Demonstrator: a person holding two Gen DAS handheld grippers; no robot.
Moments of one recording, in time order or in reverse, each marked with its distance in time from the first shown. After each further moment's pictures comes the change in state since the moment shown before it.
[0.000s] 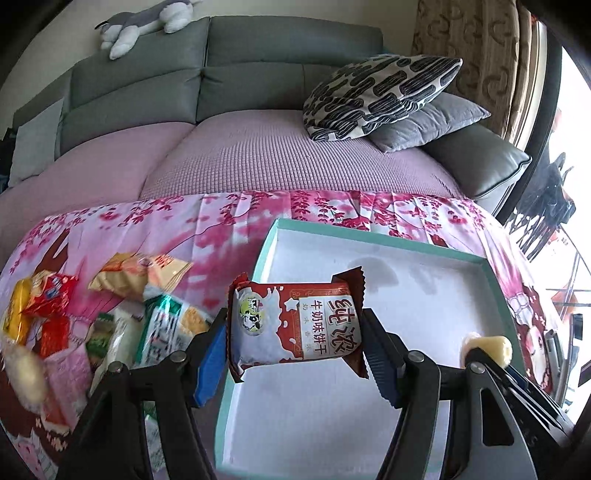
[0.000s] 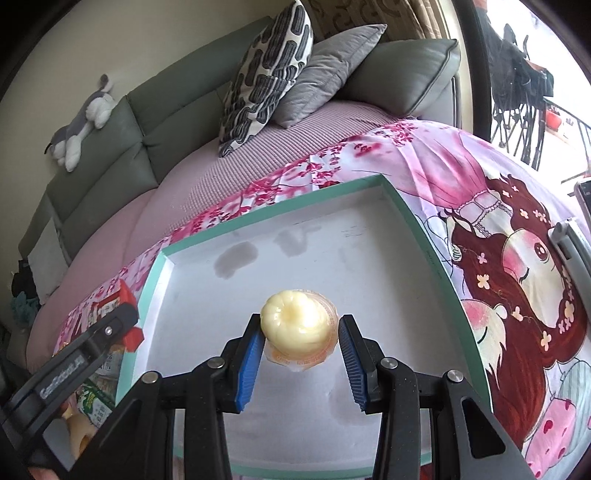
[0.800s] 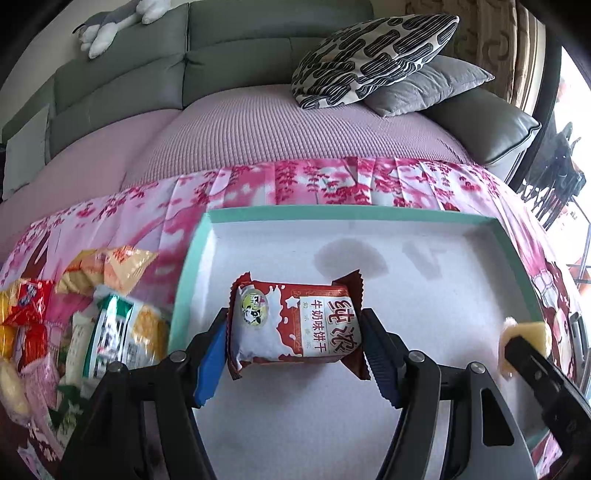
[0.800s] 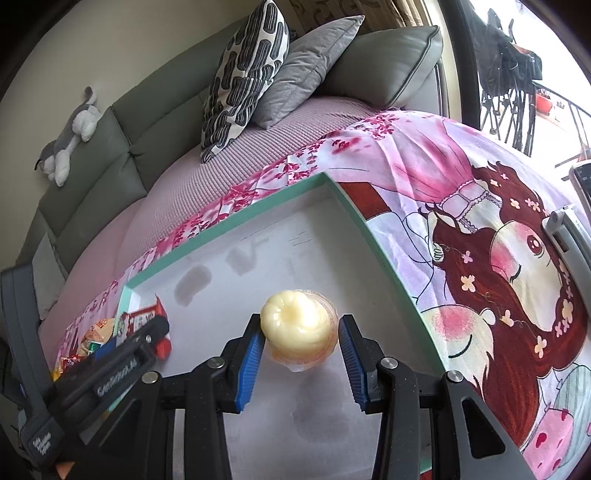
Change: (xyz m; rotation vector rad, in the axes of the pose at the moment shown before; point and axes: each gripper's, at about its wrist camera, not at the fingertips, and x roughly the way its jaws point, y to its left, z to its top) left arm 0.038 -0.022 -0.009 0.054 0.086 0.032; right arm 0.005 -0.021 0.007 0.051 0.014 -0.002
